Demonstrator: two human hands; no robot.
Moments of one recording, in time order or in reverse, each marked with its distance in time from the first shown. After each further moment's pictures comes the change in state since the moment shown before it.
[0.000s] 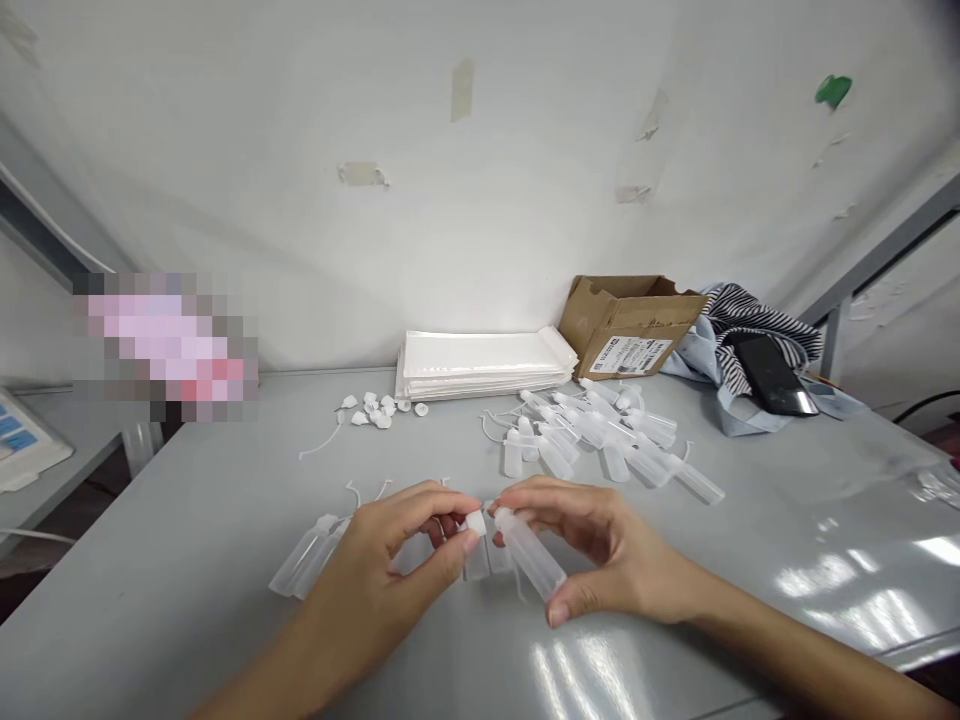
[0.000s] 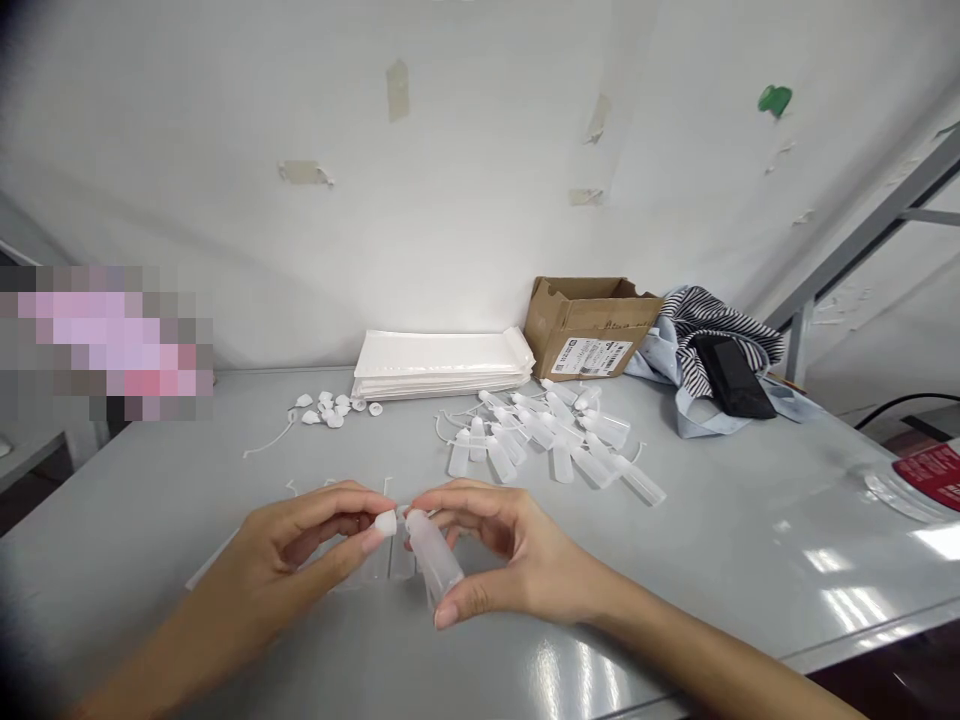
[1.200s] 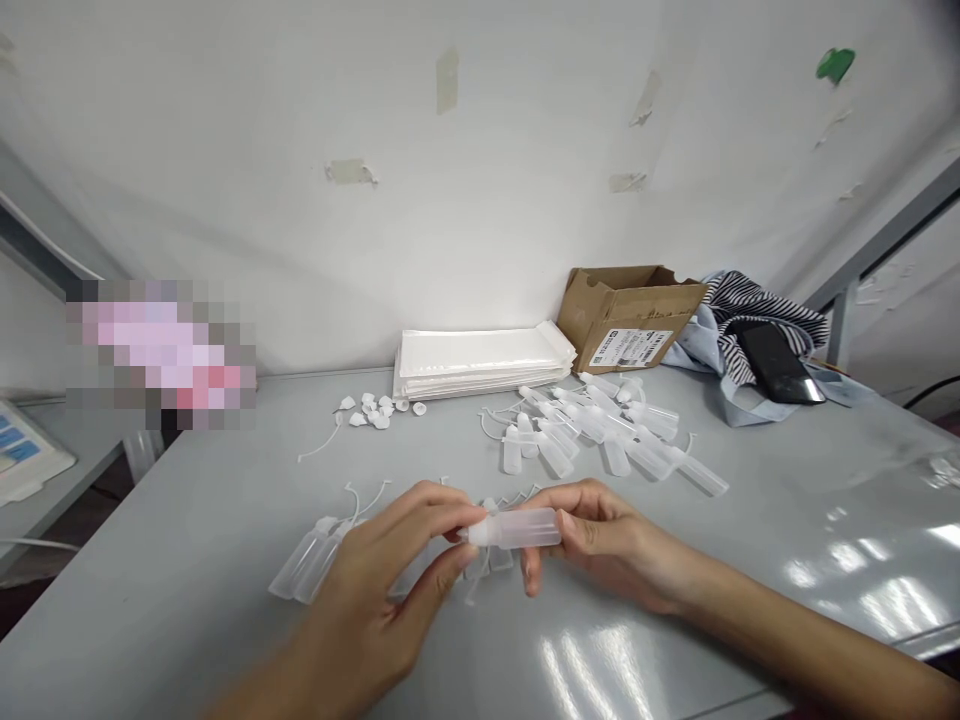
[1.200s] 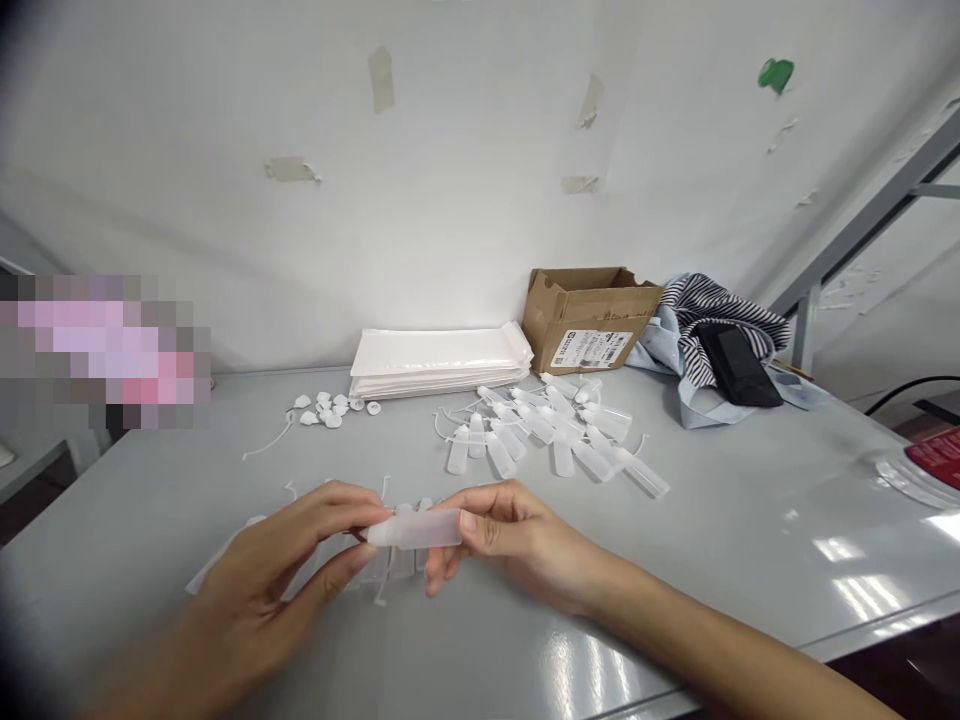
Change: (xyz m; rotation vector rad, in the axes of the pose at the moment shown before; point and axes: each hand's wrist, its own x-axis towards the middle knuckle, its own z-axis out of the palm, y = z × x) left_hand -0.005 -0.002 0.003 0.121 0.109 0.388; right_hand 0.001 0.007 0.000 0.469 -0.013 0.191
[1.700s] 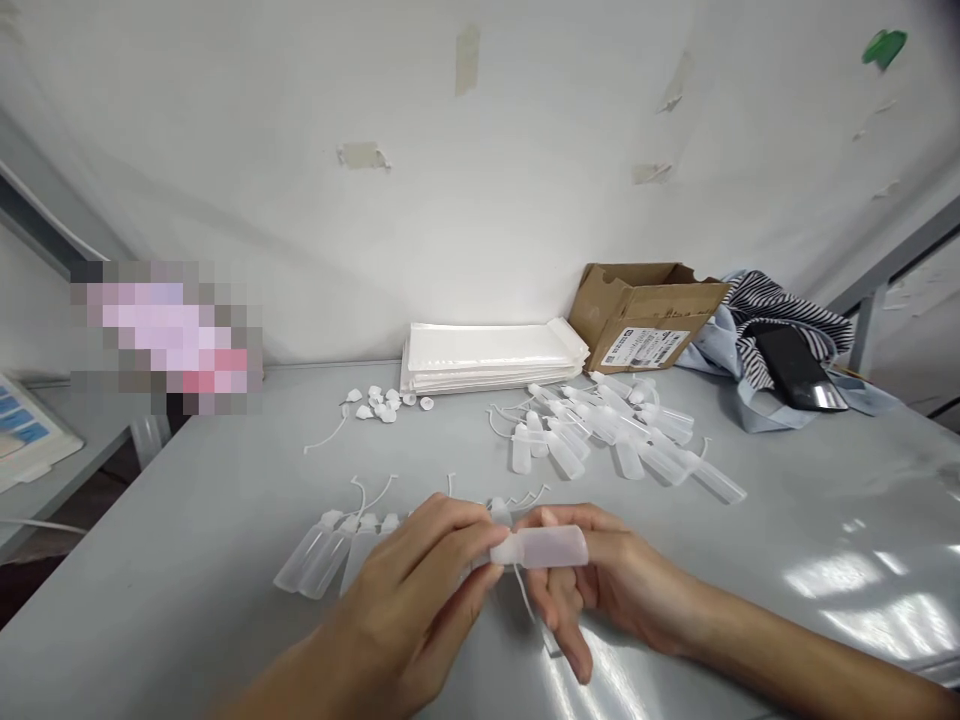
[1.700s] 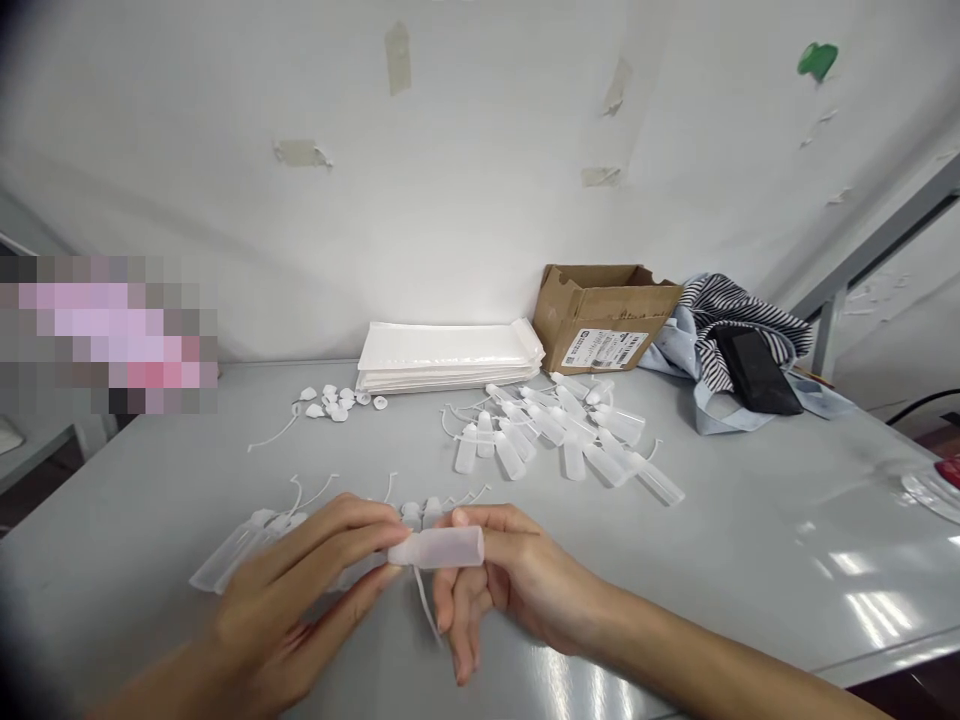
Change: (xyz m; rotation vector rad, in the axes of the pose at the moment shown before) left_hand -0.008 -0.004 0.014 0.123 0.068 0.221; right_hand 0.003 0.018 0.014 0.185 0.055 0.190
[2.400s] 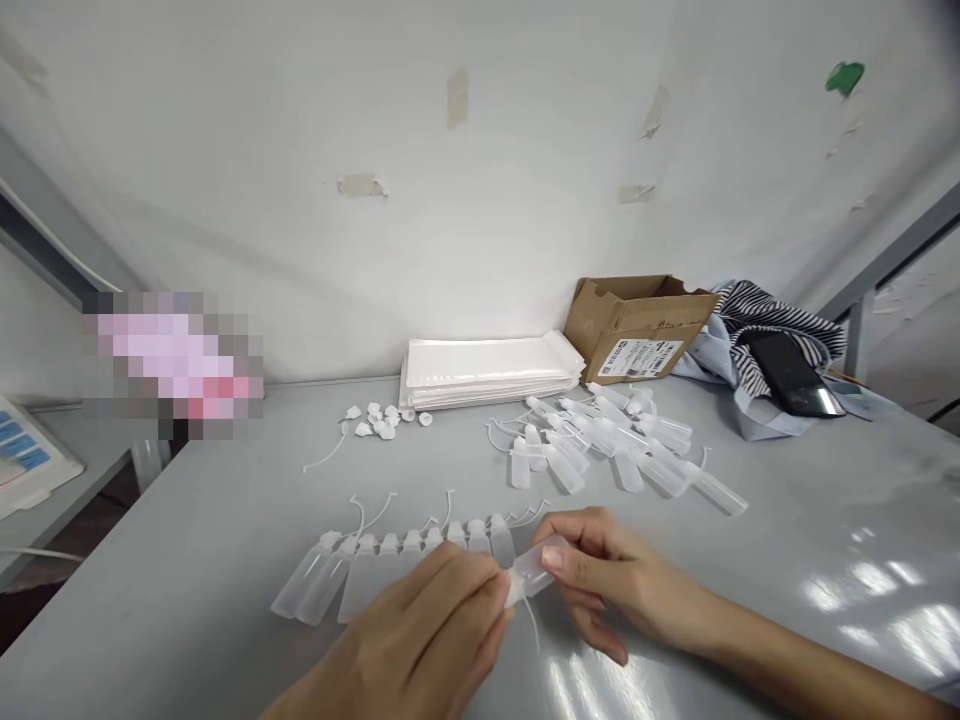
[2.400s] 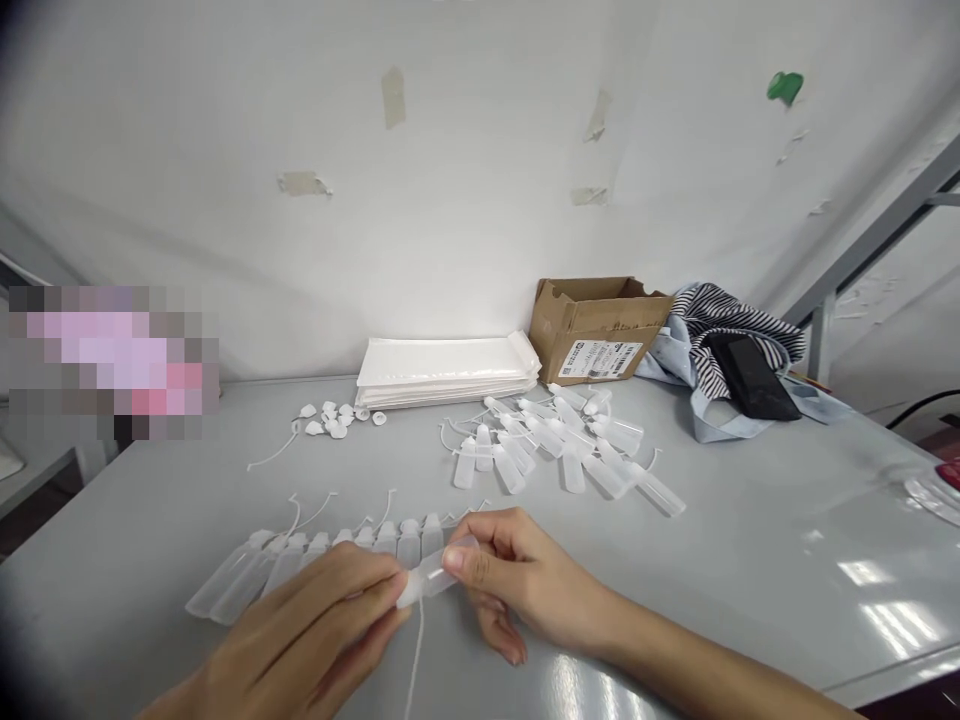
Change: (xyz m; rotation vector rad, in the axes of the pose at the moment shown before) left_hand -0.005 -0.003 0.006 0.235 0.062 0.257; right_hand -0.007 -0.012 -0.008 -0.453 0.063 -0.056
